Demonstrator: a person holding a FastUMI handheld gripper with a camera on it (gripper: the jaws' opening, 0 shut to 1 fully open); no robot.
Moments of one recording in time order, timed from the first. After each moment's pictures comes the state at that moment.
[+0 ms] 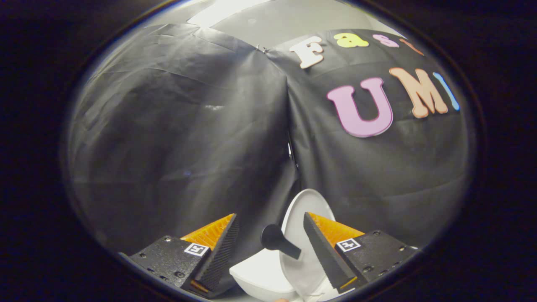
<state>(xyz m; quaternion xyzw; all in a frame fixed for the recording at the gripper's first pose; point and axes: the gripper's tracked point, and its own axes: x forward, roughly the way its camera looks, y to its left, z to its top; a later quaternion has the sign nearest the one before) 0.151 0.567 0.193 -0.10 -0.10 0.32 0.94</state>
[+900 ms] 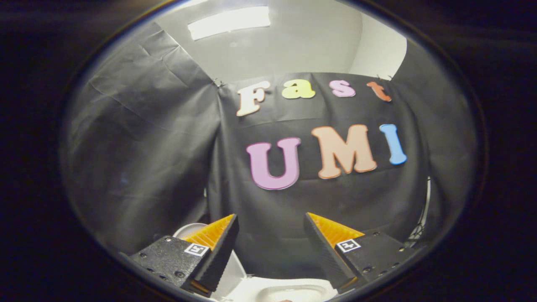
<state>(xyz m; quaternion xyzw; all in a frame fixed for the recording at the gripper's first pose) 0.120 0.297 0.326 -0.07 -0.24 0.09 0.96</state>
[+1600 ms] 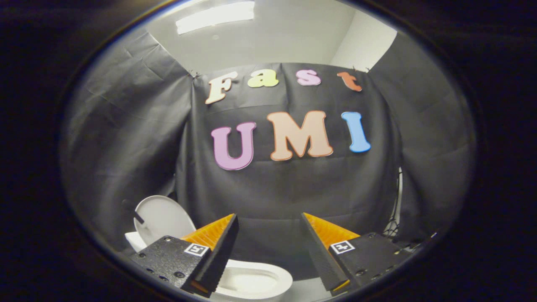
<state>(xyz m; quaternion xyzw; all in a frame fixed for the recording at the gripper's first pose) 0.115 0.124 0.270 -0.06 -0.17 0.10 0.98</state>
